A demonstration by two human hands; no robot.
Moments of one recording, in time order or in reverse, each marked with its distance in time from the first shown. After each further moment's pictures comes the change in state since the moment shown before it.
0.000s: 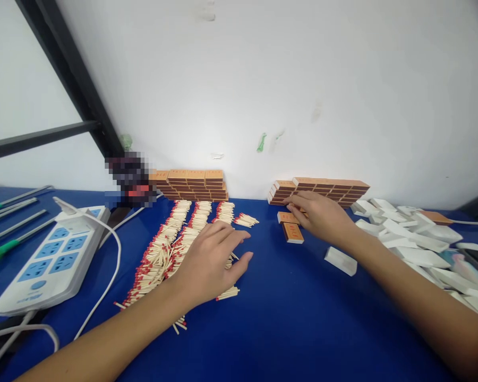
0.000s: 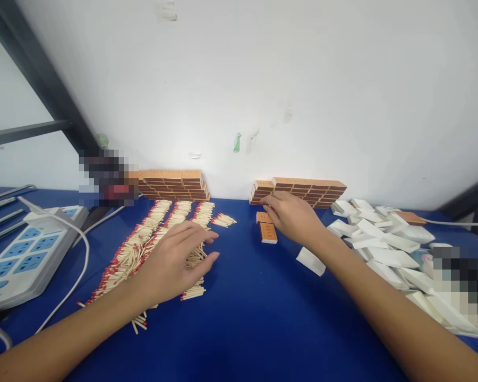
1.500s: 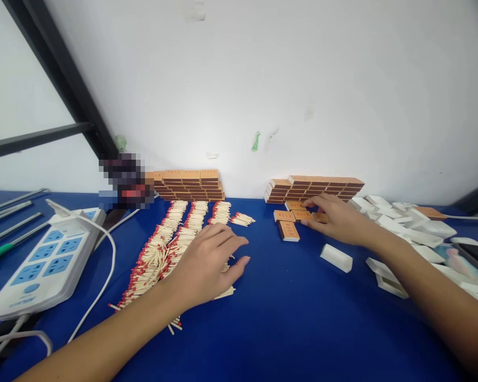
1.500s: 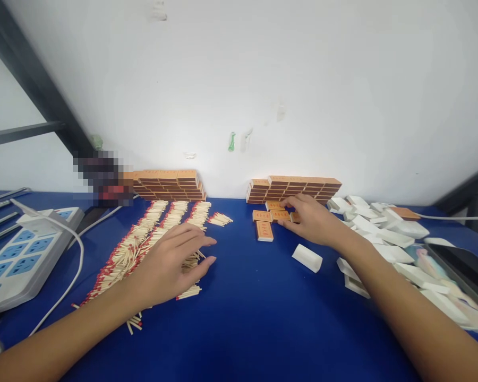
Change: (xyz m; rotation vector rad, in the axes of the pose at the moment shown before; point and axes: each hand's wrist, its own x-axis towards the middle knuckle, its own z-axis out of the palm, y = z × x) left_hand 0.000 0.002 0.000 0.009 -0.063 0.057; right_hand -0.035 0.050 0.001 0.147 -0.168 0.181
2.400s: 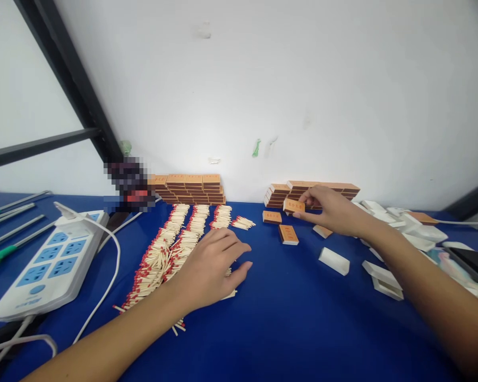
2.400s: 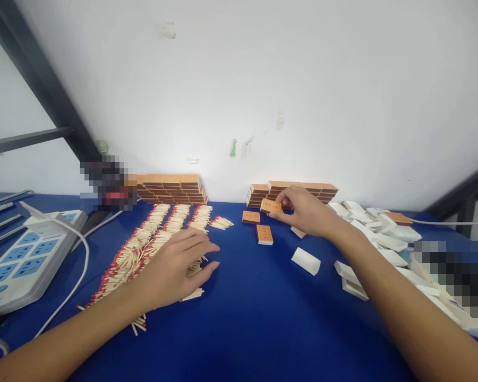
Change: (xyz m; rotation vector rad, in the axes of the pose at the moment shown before) left_hand -0.001 0.000 -0.001 -0.024 -0.026 0.018; right_hand 0.023 -0.018 -0.026 0.066 0.057 0.005
